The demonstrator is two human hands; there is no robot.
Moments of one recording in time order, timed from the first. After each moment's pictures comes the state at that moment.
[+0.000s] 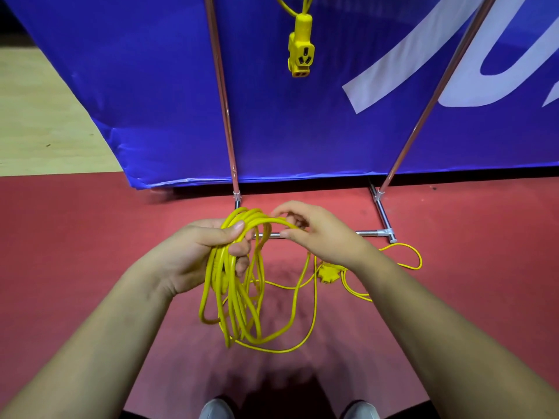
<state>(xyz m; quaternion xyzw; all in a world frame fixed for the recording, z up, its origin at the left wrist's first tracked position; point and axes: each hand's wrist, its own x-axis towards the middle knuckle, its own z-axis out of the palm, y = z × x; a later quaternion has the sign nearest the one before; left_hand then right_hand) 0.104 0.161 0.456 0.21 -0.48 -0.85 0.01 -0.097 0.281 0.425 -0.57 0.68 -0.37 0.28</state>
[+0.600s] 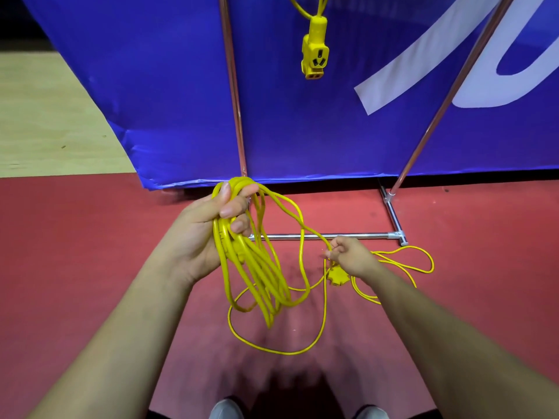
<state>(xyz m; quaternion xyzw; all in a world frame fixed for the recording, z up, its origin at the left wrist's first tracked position) 0.096 0.153 0.472 0.16 -0.37 -0.89 0.20 -0.144 0.299 0.309 -0.29 0.82 -0.33 0.37</state>
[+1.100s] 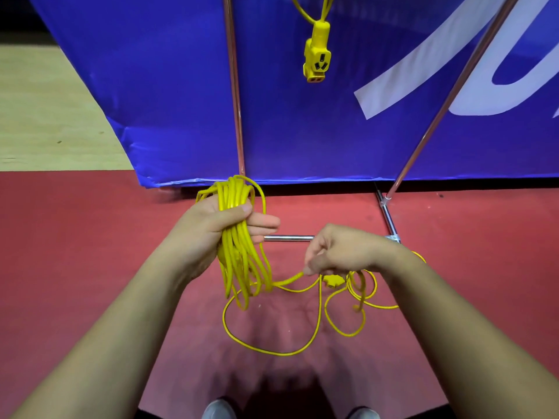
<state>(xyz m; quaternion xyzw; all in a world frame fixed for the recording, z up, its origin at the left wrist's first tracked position) 0.097 0.162 0.476 0.26 -0.55 -0.77 0.17 -0.097 0.290 0.447 -0.48 0.70 -0.19 0.50</state>
